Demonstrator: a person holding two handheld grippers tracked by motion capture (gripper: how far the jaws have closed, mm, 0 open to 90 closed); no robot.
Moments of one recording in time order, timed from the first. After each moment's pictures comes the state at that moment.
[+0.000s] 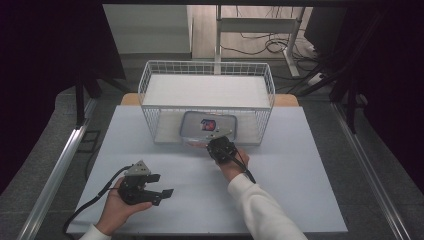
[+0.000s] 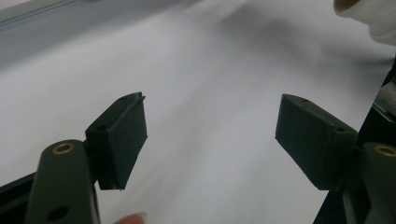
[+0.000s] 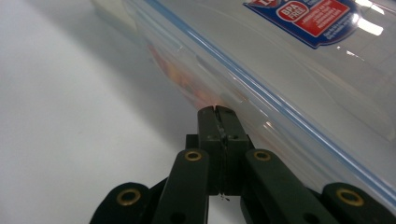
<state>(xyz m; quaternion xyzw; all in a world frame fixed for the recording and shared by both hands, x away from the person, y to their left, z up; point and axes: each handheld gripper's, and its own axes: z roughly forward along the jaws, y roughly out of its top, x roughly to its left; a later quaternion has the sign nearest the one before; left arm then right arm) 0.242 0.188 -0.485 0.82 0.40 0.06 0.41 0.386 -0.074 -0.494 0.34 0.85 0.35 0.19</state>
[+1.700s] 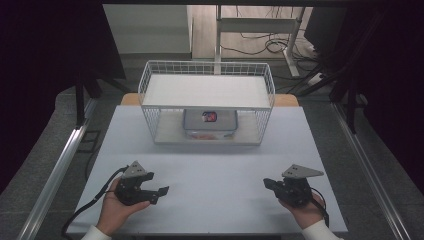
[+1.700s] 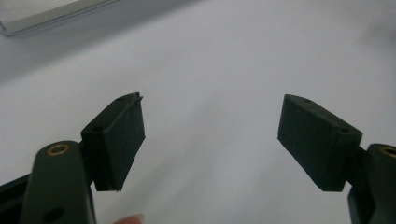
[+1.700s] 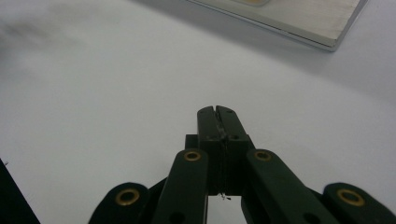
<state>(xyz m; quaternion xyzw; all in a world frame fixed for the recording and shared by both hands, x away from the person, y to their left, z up) 0.240 0.196 -0.493 0.80 0.43 0.10 0.40 0.266 -0.262 -0.466 0.38 0.83 0.40 0.14</state>
